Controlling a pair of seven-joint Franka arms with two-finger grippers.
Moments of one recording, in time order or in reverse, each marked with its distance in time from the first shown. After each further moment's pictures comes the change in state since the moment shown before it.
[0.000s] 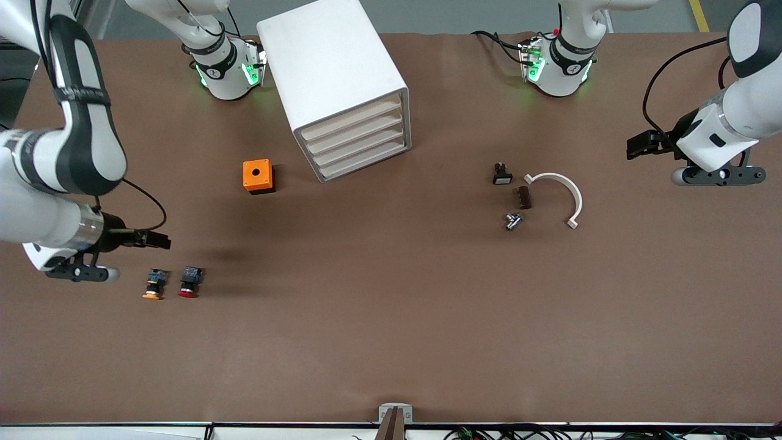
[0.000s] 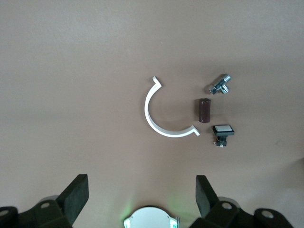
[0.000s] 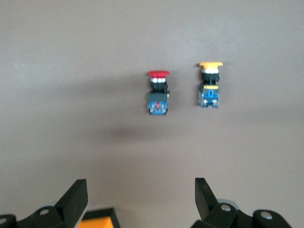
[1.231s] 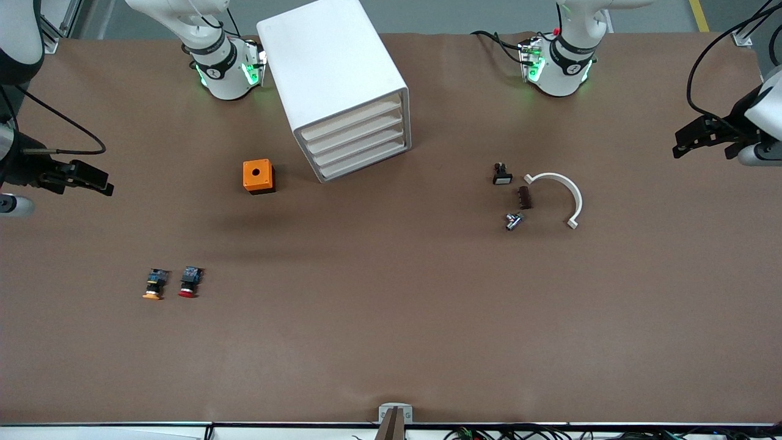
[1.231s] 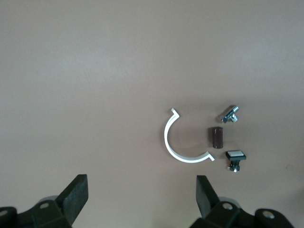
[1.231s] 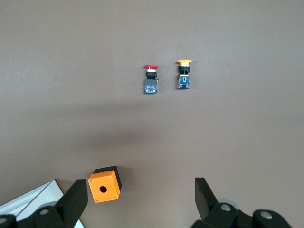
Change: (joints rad) left arm 0.098 -0.063 -0.003 0.059 0.006 0.069 0.104; right arm -0.001 -0.218 -0.003 0.113 -0.050 -0.251 0.001
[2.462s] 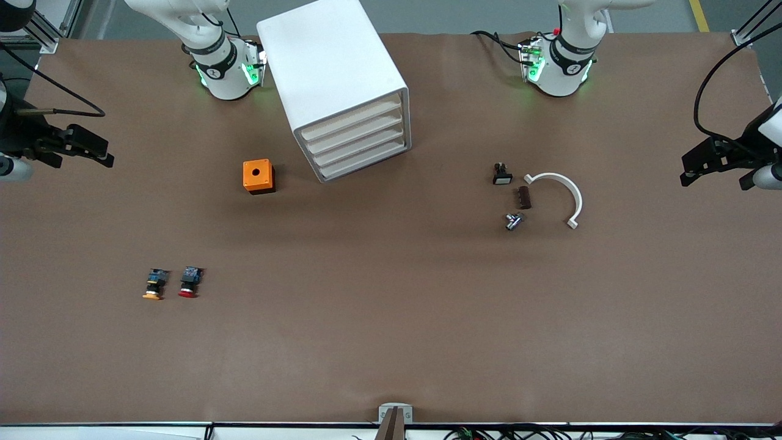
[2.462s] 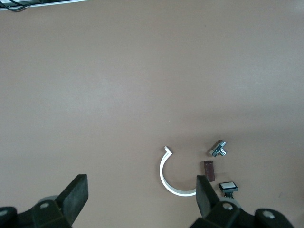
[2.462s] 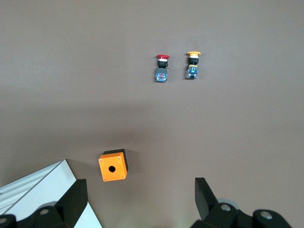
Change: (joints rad) left arm -0.031 0.158 -0.036 0.248 0.000 0.008 0.001; right arm 0.027 -0.074 0.021 0.025 0.001 -0.105 0.001
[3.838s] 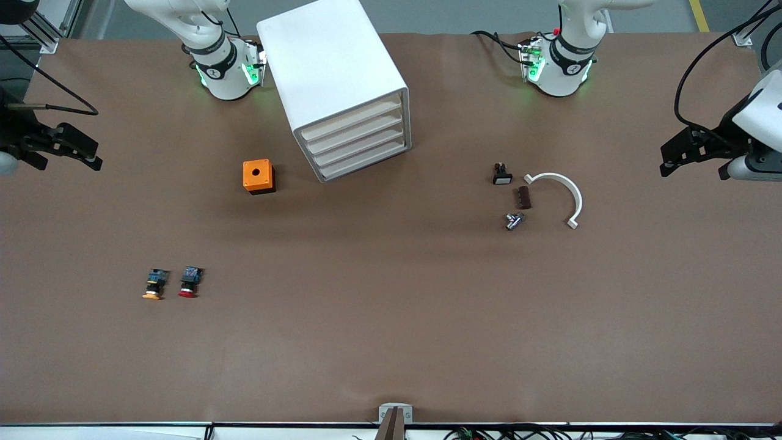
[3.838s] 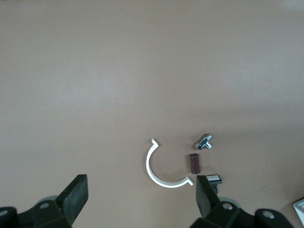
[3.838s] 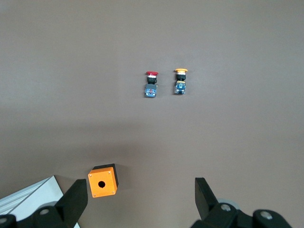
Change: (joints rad) left arm -0.005 -0.012 -0.058 0.014 0.000 -0.055 -0.104; right arm 0.001 -0.059 -0.003 -0.070 -0.046 0.095 0.000
